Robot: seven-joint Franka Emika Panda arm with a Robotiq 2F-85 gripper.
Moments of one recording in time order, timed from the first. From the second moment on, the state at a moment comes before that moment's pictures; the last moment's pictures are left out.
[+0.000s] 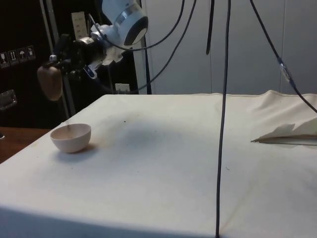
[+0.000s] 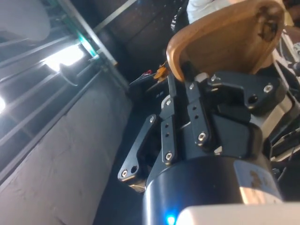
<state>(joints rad) -0.08 0.76 -0.19 -1.50 1.63 1.65 -0.79</state>
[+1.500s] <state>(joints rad) -0.08 0.78 -0.24 -1.54 1.86 1.43 -0.79</state>
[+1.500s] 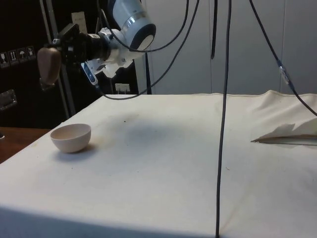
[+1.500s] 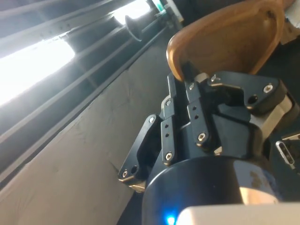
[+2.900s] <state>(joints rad) -0.04 0.72 -0.26 -1.60 1.71 1.44 -0.80</state>
